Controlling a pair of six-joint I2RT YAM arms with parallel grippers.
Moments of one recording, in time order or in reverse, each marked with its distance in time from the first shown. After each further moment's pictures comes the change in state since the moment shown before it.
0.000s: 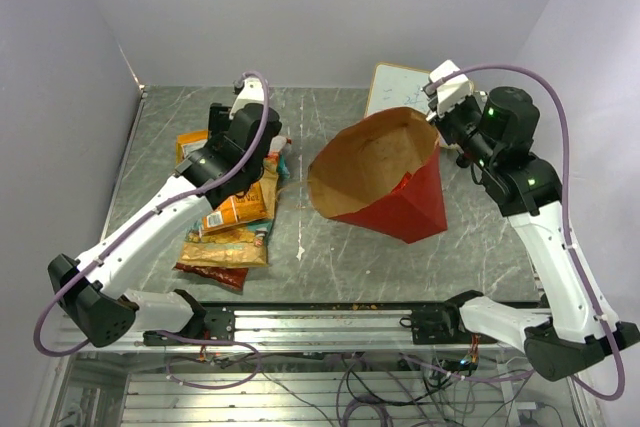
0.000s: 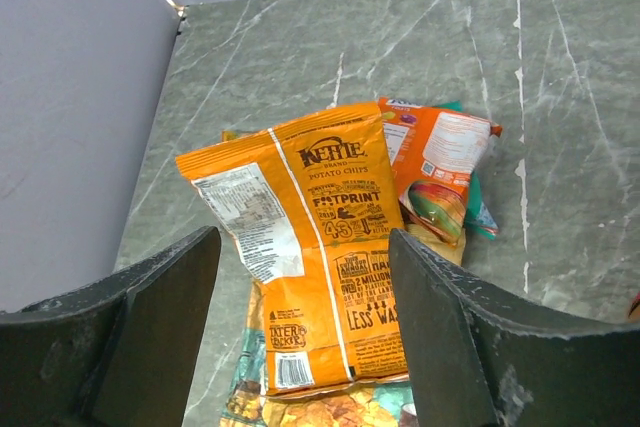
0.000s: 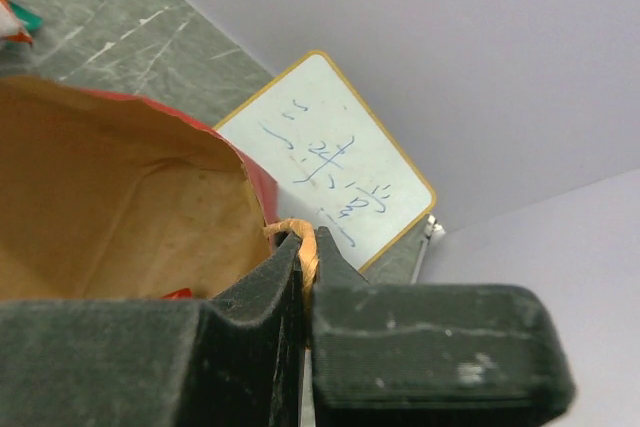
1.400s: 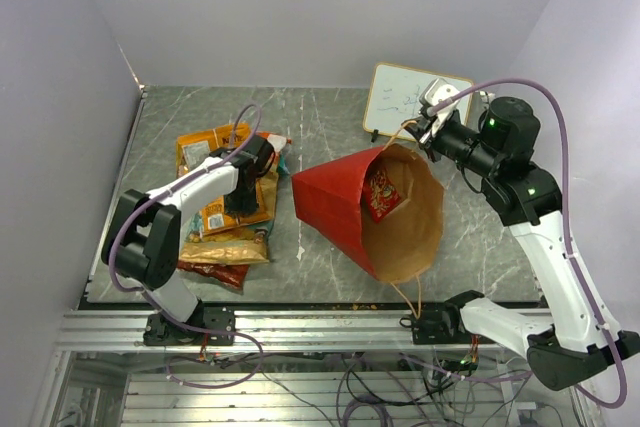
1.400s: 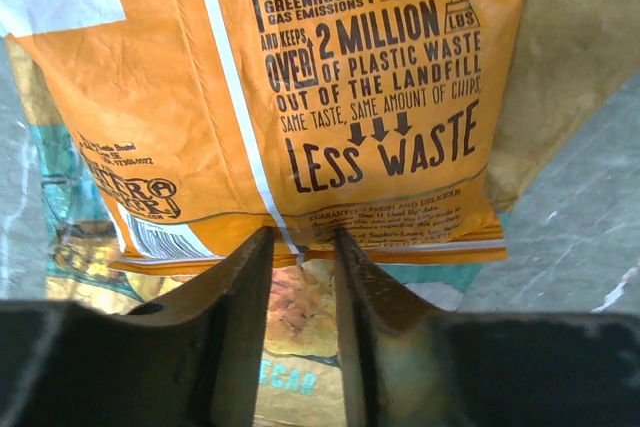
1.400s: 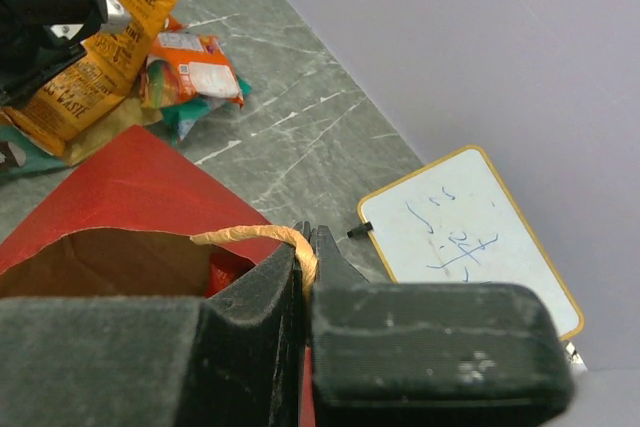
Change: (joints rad) left arm 0.260 0.341 -0.243 -0.268 0.553 -0.415; right arm -0.001 -0.041 -0.062 0.023 -0.415 0.071
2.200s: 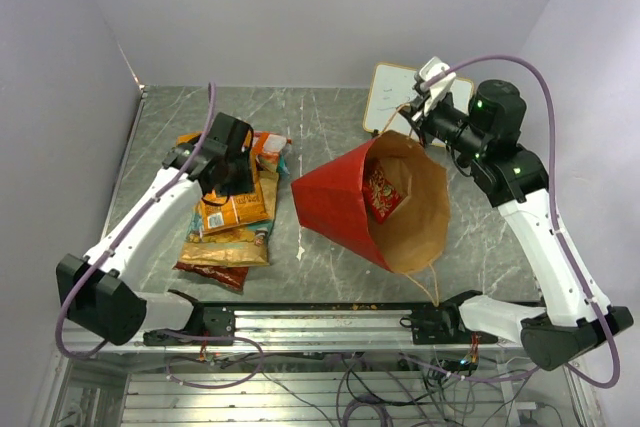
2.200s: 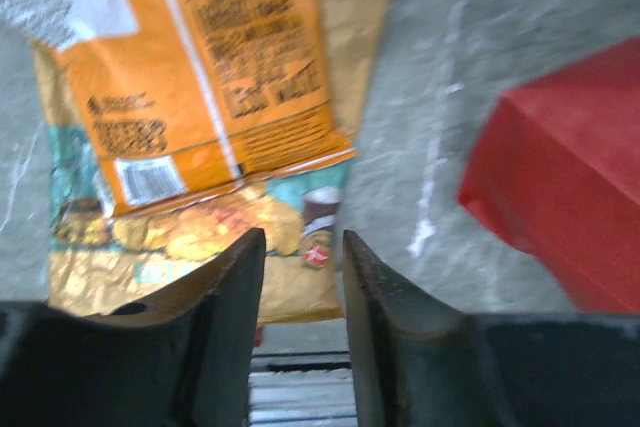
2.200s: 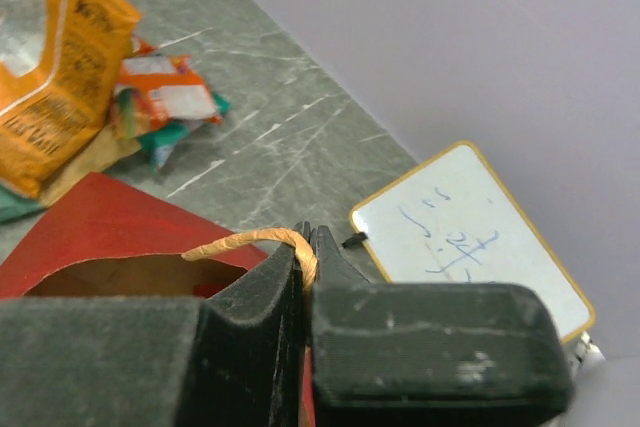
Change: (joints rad) left arm 0.011 -0.316 0.099 -0.103 0.152 0.035; right arm 0.000 0.092 0.033 0.073 0.032 0.072
